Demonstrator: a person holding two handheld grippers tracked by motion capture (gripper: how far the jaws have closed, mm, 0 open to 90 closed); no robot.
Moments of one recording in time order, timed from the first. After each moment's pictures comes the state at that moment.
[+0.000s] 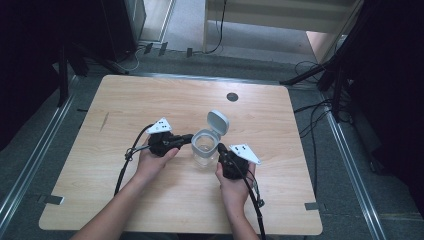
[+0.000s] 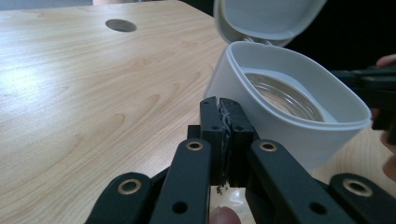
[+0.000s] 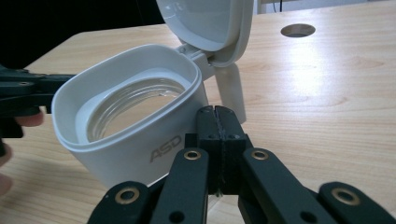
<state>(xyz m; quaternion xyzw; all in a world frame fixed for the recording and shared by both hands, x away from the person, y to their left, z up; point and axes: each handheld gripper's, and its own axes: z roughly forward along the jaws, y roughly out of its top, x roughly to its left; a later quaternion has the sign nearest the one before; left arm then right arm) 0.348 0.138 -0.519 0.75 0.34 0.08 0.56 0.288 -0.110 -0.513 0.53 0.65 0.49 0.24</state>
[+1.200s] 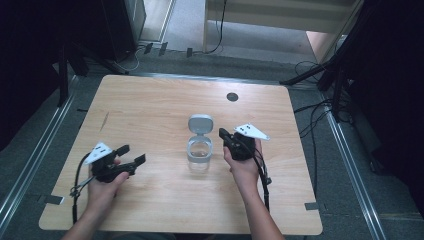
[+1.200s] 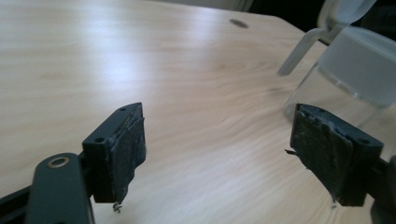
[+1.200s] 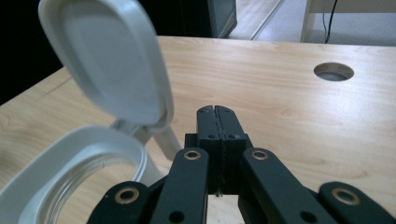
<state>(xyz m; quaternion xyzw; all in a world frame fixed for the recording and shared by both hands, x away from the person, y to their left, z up) 0.248 0.281 -0.544 0.66 0.49 0.17 0.54 0.335 -0.129 -0.479 0.46 0.70 0.51 0.20</state>
